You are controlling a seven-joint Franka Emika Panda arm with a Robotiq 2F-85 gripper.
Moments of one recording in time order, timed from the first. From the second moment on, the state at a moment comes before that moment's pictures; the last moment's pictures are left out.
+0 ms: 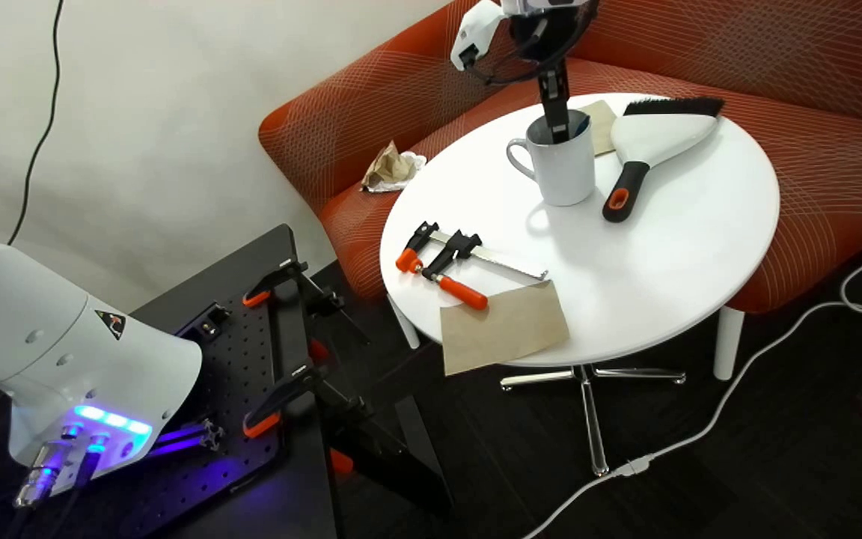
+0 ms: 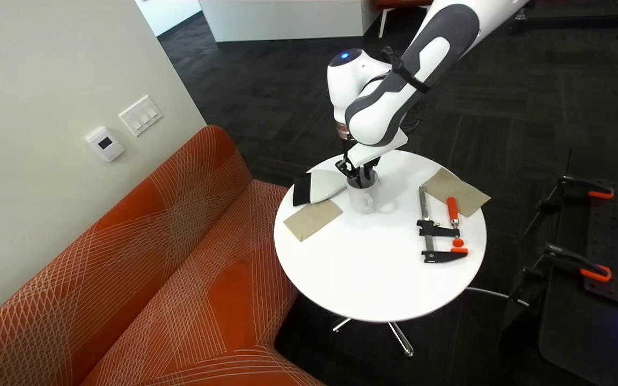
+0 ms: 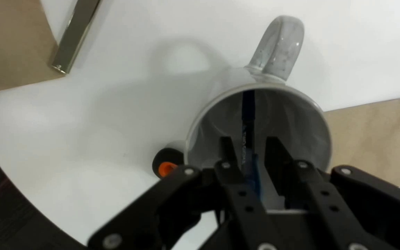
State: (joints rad) arm 0.13 0.71 -0.07 -1.79 0.06 2.49 0.60
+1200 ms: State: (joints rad) arm 0.27 0.75 -0.18 -1.80 0.00 2.61 0.68
